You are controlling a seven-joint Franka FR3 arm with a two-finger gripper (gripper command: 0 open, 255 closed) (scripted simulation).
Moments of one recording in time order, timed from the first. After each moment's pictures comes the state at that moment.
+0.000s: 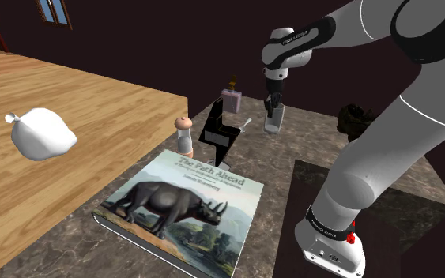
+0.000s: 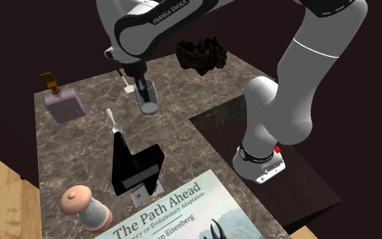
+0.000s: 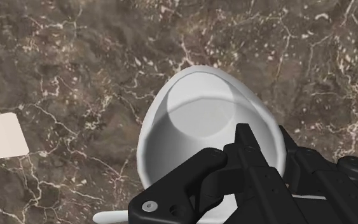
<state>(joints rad) -0.08 -0.24 -0.51 -2.30 -0.17 1.98 -0.49</state>
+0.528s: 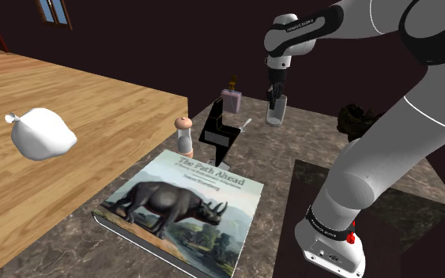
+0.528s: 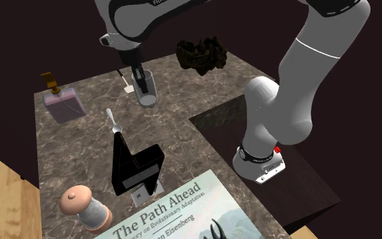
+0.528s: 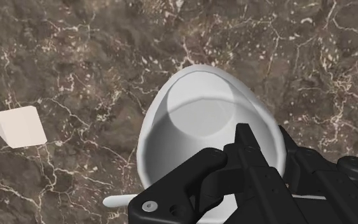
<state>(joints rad) -0.08 -0.28 -0.50 -2.22 -0.18 1.87 -0.48</state>
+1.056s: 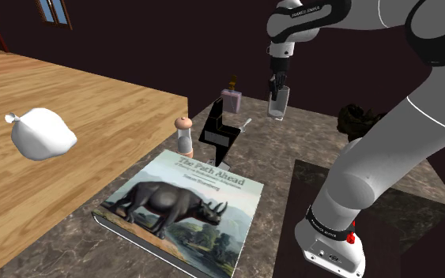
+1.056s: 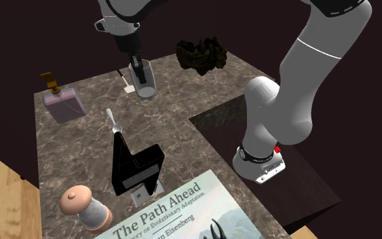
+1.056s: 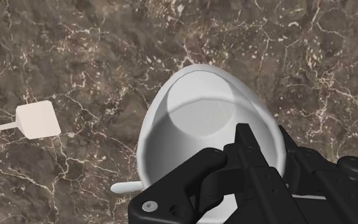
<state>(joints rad) -0.07 -0.30 -0.48 -2.13 -0.18 1.76 -0.48</state>
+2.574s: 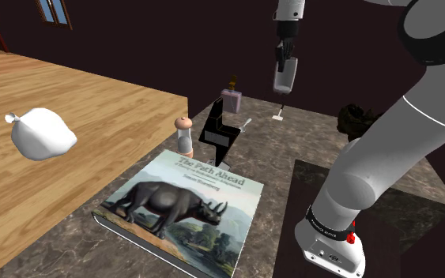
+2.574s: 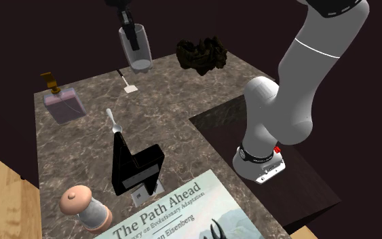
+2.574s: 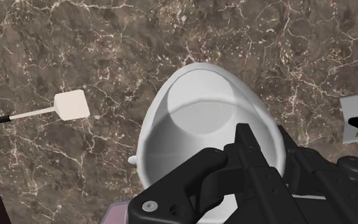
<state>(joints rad) -0.06 -0.27 -0.46 -1.80 -0.15 1.45 -0.51</state>
